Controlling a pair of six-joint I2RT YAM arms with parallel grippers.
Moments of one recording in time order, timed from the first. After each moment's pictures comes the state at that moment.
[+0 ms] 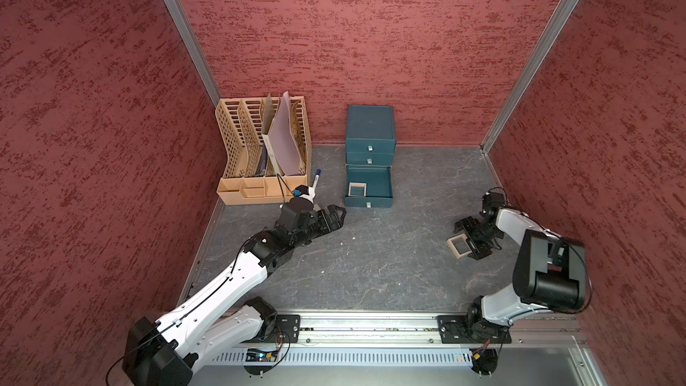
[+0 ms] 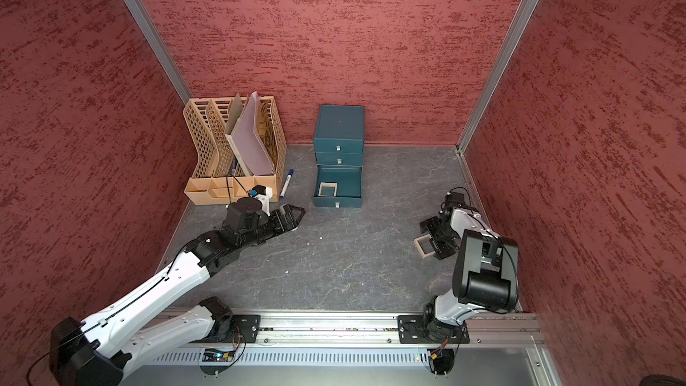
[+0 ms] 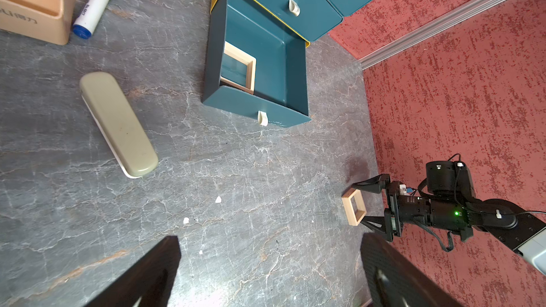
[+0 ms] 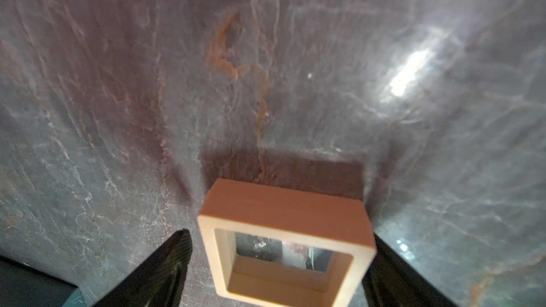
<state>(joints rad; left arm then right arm) -0.61 0.96 0.74 -0.36 0.04 -0.88 -0.27 1.55 0.84 -0.75 -0.20 0.93</state>
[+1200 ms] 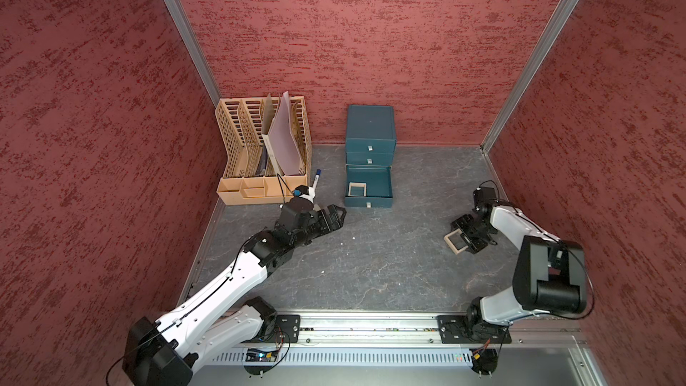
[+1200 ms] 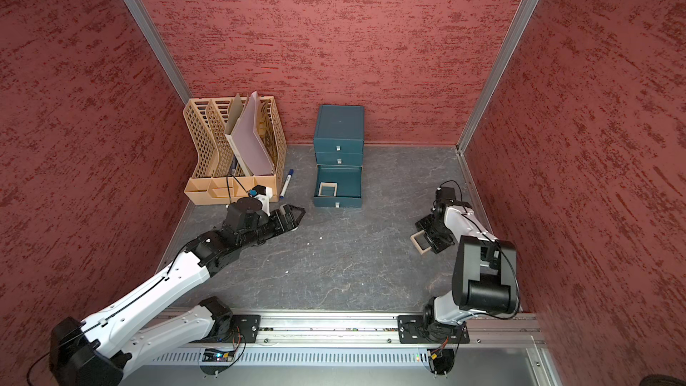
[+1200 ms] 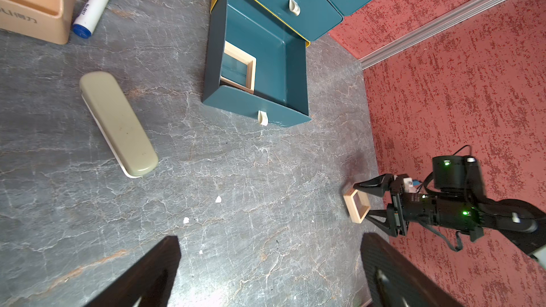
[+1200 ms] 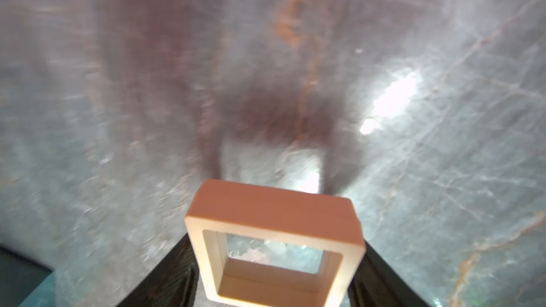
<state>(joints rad) -0.61 0.96 0.74 -0.36 0.04 -0.88 -0.14 1.50 0.91 -0.80 -0.11 0.90</state>
